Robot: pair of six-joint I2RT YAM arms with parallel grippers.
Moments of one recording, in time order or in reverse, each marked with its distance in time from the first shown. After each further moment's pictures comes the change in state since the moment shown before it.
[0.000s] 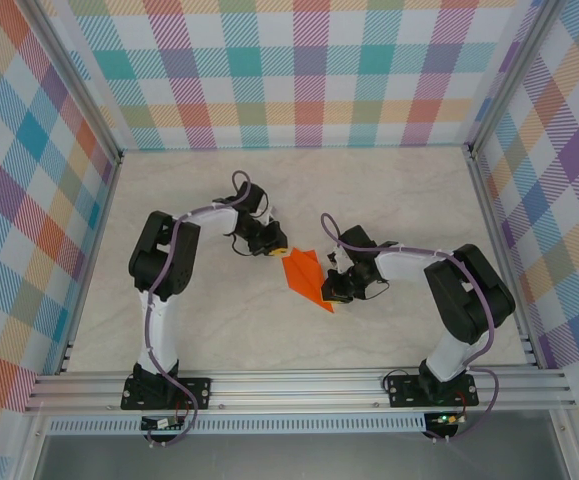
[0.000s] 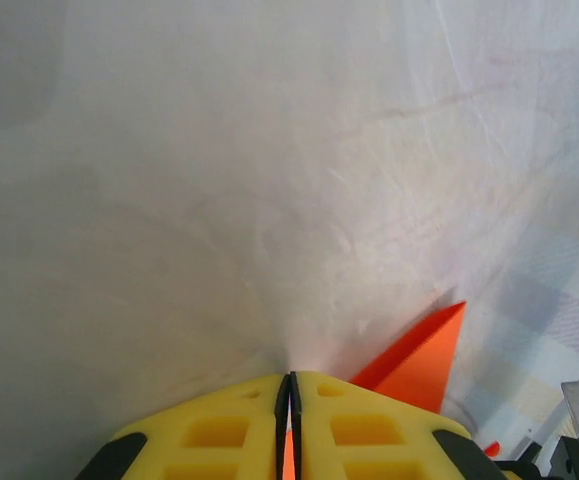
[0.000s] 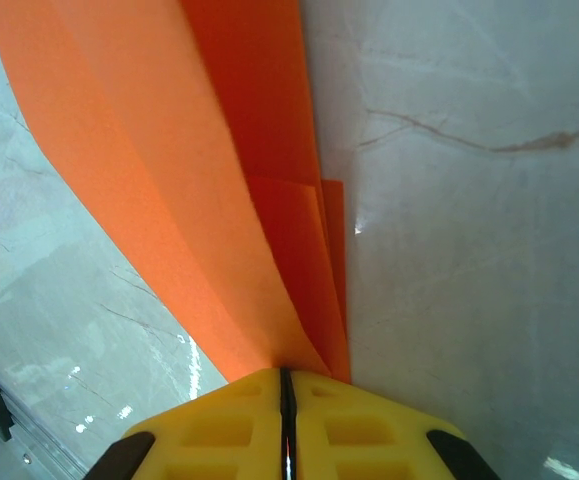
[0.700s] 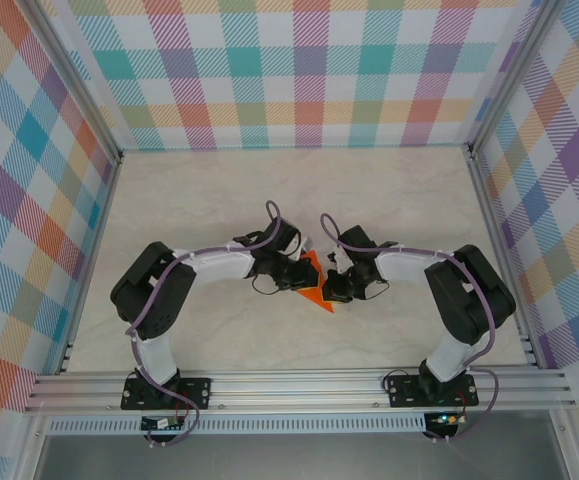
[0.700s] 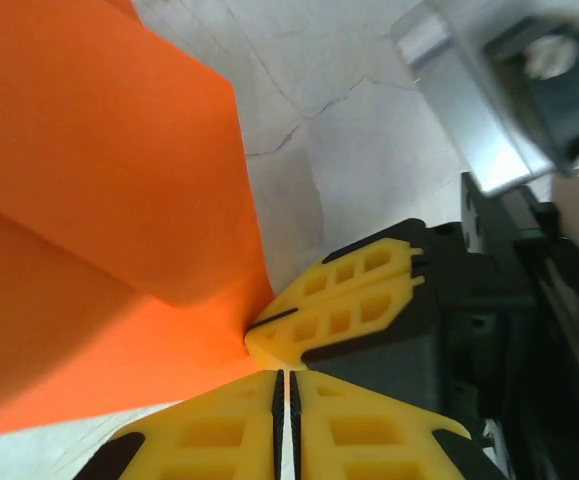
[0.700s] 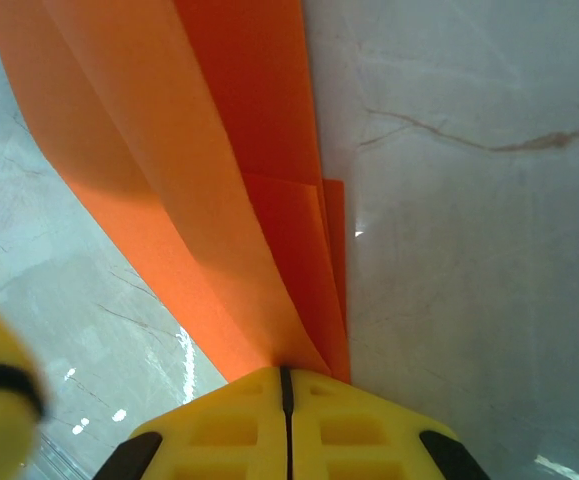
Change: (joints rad) left arm -0.335 -0.284 -0.343 0.266 -0.023 -0.155; right arm 0.000 -0.005 -0.001 -0.001 0.012 0.000
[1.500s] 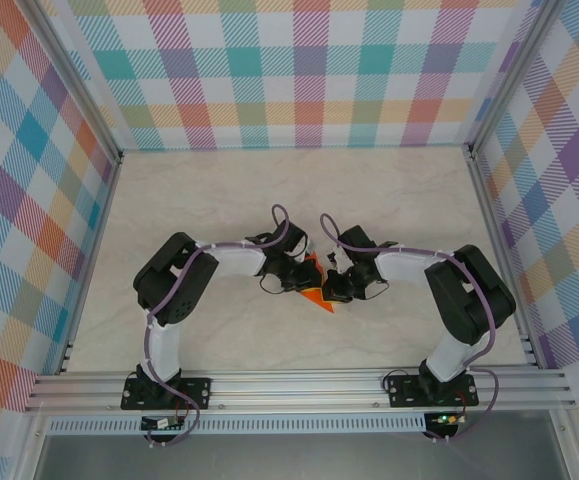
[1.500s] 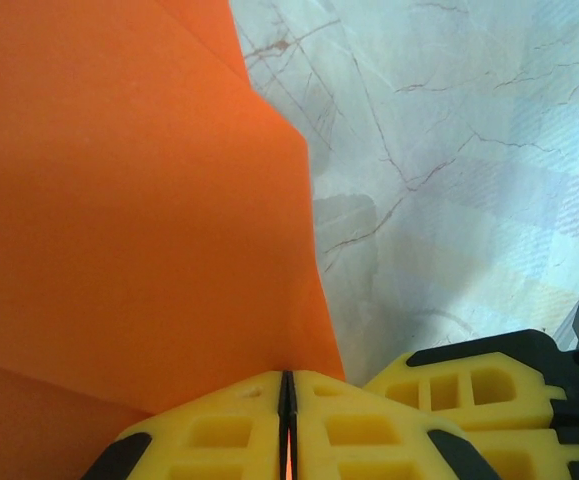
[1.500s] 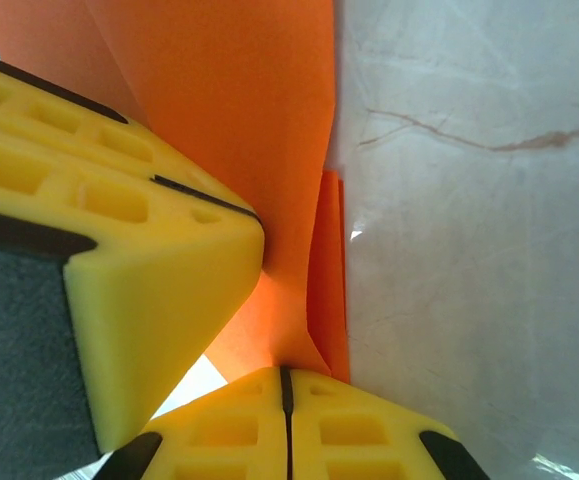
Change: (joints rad) left arm 0.000 0.146 0.064 0.035 -0.012 -0.041; right arm 0.001 -0.001 0.002 -0.005 0.007 0.000
